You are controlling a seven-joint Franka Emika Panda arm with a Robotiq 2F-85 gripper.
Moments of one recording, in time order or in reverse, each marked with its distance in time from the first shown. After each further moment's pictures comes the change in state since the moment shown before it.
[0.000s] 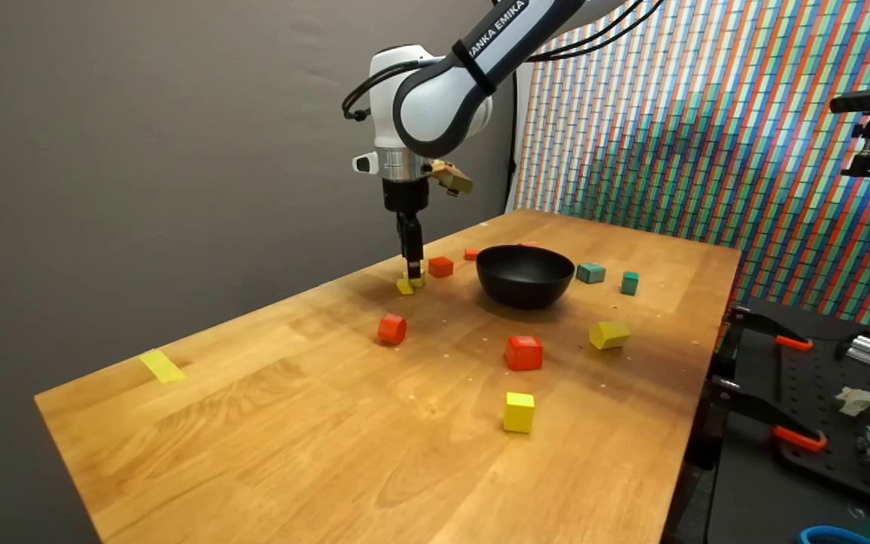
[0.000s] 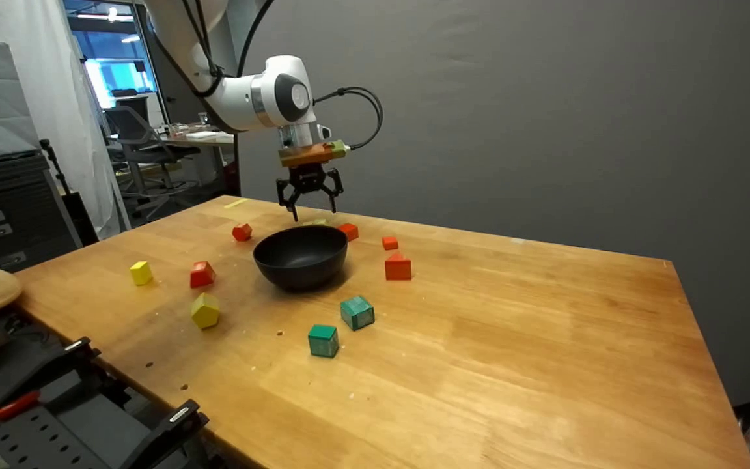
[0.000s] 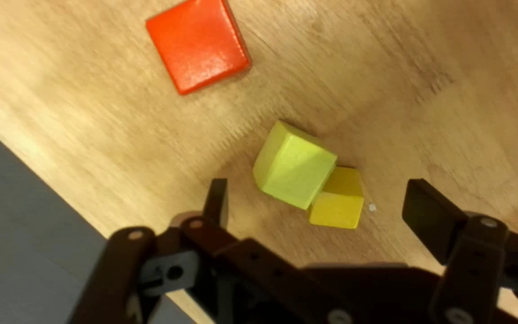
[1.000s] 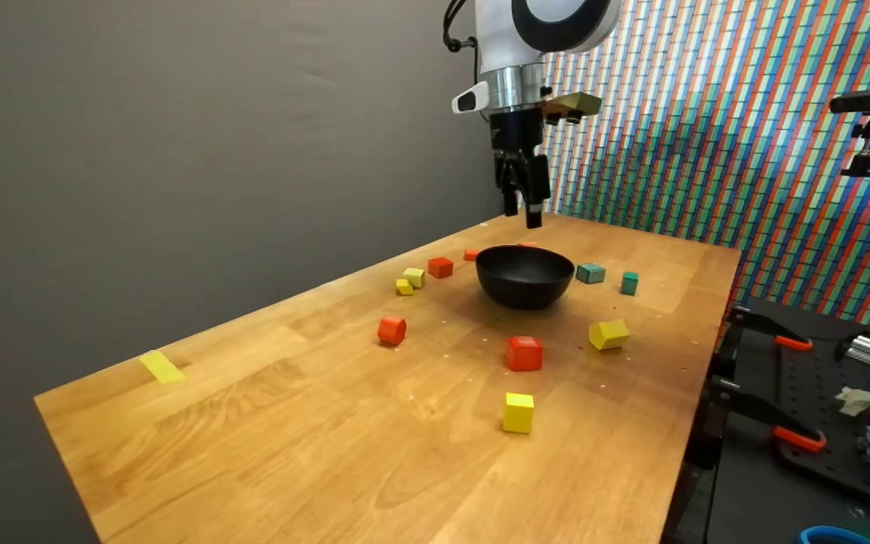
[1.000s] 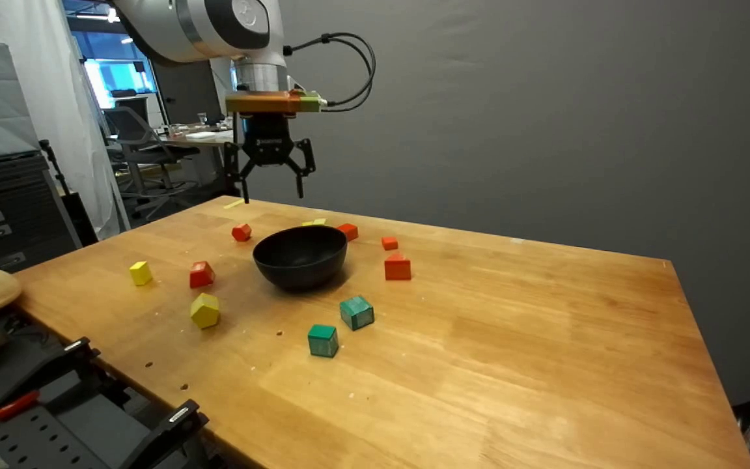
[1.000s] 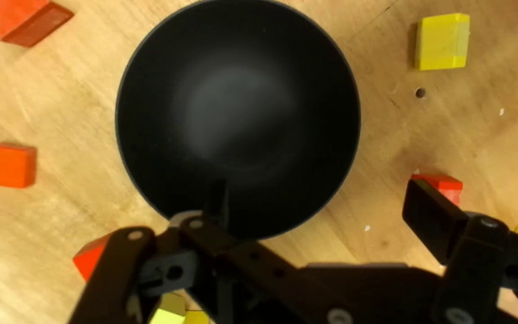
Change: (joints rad) arm -0.114 -0.595 0.014 -0.668 0.122 -0.060 -0.140
